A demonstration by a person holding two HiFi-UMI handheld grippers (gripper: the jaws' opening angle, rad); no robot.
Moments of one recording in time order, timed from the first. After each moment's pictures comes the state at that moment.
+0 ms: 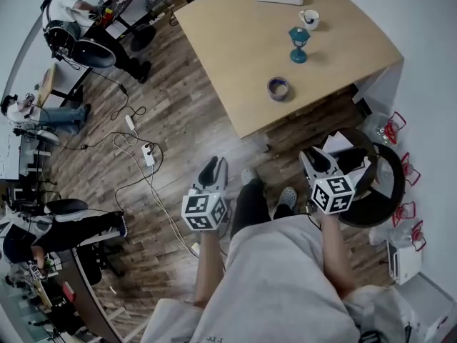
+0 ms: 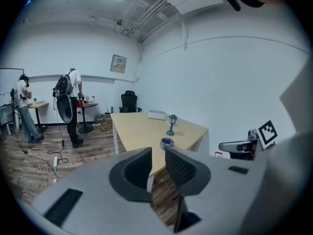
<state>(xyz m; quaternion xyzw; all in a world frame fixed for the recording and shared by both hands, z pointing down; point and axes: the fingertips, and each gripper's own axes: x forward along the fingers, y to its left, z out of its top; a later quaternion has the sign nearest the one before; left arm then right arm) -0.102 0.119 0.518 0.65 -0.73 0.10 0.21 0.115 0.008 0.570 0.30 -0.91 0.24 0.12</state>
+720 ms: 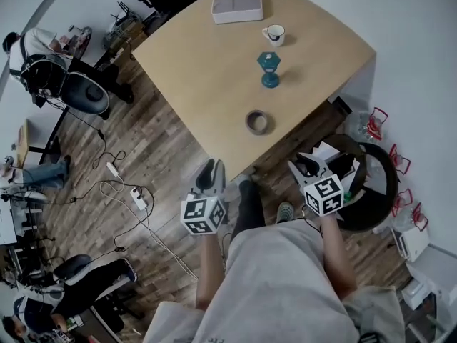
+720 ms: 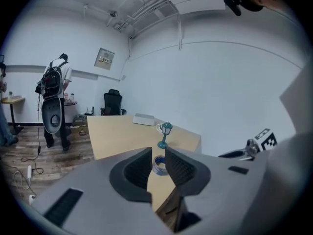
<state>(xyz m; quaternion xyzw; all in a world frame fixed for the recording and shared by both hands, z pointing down) -0.131 -0.043 0.516 0.72 -0.66 0.08 0.20 0.081 -0.083 0.585 0.32 -0.91 0.19 0.19</state>
